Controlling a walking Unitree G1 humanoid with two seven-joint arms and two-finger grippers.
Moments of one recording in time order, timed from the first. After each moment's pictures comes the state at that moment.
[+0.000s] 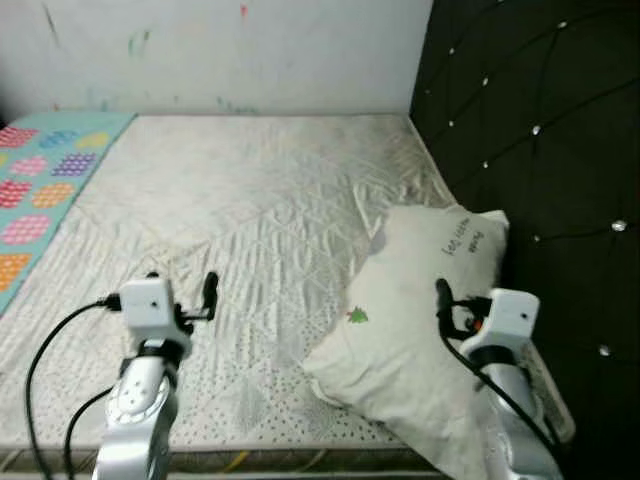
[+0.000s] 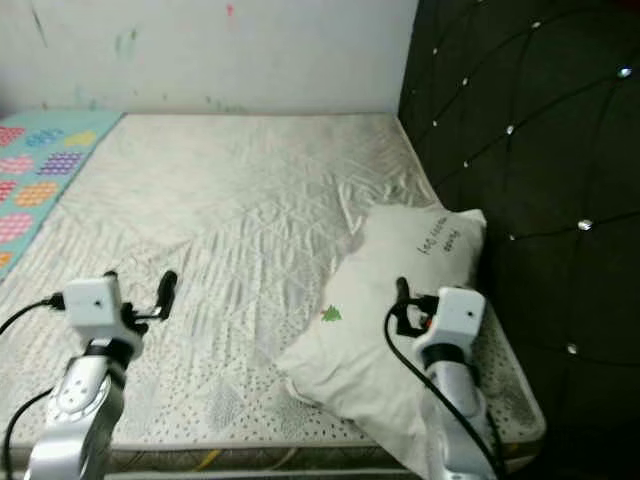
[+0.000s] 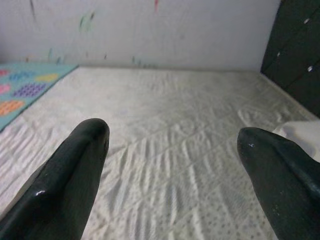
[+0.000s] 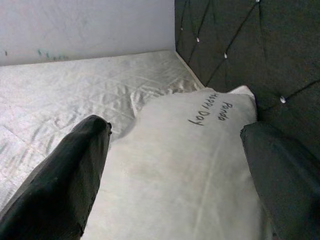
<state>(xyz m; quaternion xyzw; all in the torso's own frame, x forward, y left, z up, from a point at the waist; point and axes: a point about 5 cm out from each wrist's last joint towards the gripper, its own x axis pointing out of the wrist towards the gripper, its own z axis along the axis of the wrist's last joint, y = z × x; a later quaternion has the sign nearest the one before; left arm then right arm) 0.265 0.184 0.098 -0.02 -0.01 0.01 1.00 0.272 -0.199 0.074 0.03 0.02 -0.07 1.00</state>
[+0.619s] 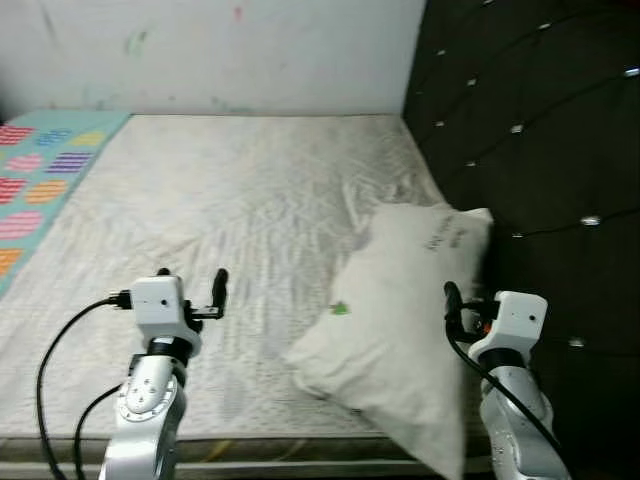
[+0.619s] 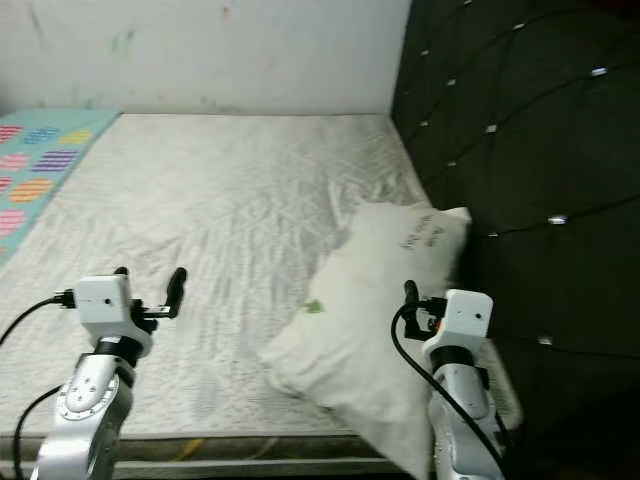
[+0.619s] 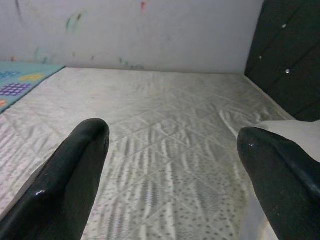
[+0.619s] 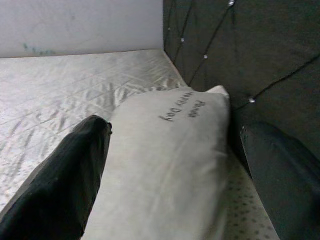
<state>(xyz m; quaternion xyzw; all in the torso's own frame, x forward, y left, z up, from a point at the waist) 0.264 0.181 0.097 -0.02 -0.01 0.01 1.00 0.272 -0.202 0.073 0.02 0.02 -0.07 1.00</state>
